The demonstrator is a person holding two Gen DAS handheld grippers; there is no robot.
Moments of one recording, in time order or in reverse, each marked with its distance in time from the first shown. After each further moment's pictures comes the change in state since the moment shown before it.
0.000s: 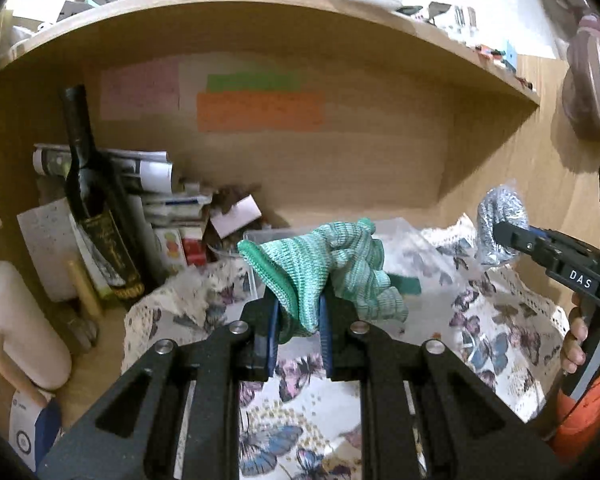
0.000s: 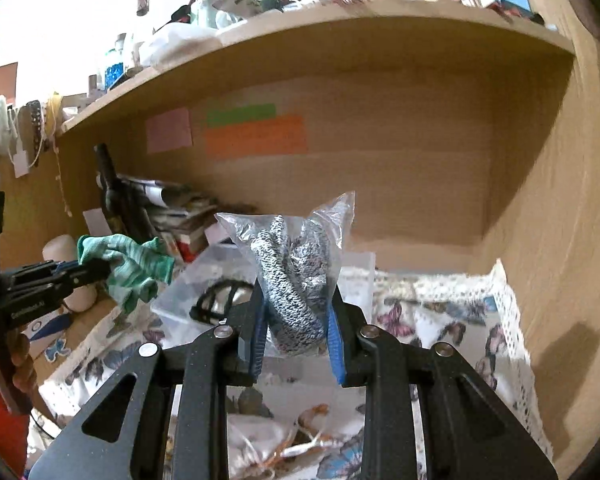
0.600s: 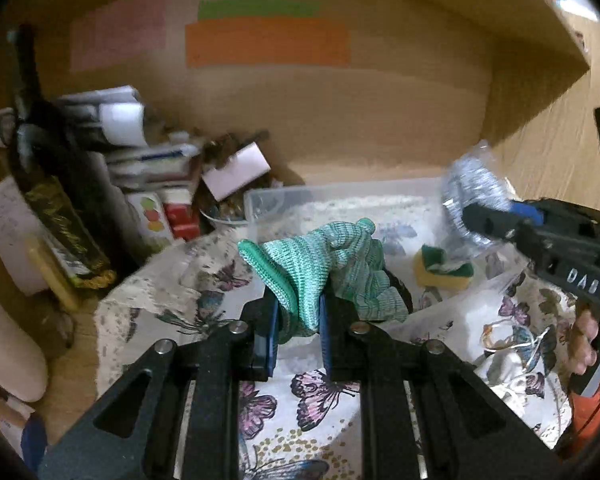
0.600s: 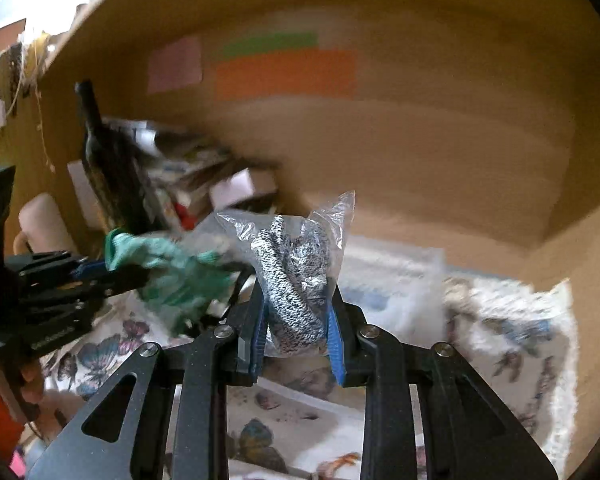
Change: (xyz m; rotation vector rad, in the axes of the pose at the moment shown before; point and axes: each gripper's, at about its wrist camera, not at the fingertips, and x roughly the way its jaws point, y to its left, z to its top) left arm 0.088 0.016 -0.006 0.007 0.167 0.043; right arm 0.108 0.026 0.004 -0.089 0.211 0.078
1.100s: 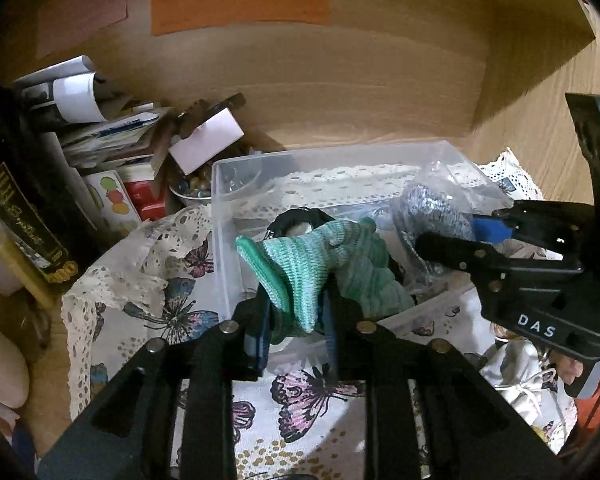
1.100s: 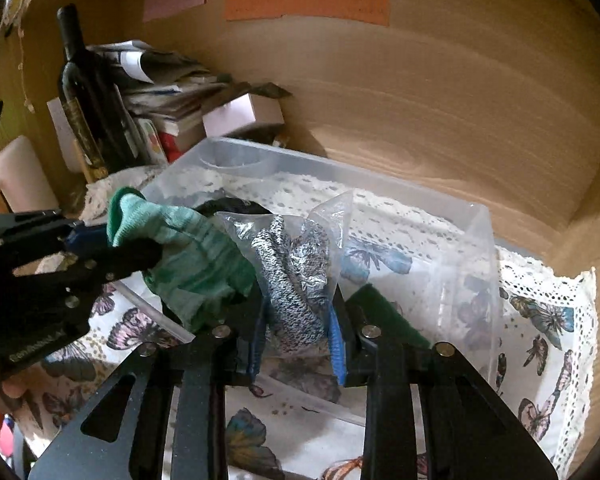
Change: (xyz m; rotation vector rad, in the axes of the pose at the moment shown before) left arm 0.034 -0.013 -0.006 0.039 0.114 -0.037; right arm 0.045 0.006 -0.015 -0.067 0.169 -0.033
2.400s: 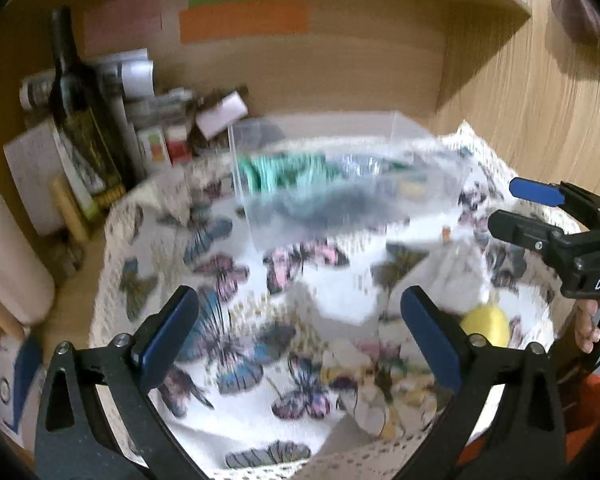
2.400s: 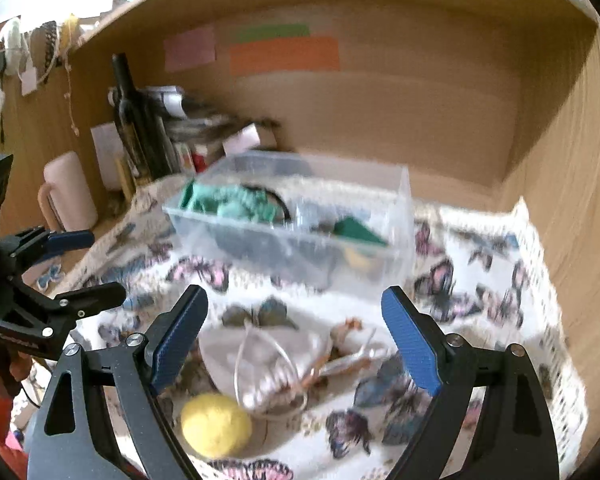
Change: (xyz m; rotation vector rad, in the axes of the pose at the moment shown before) left arm -0.093 -0.016 -0.079 -0.003 -0.026 -0.032; right arm -0.109 0.015 -0.088 0.106 -0.153 -0.033
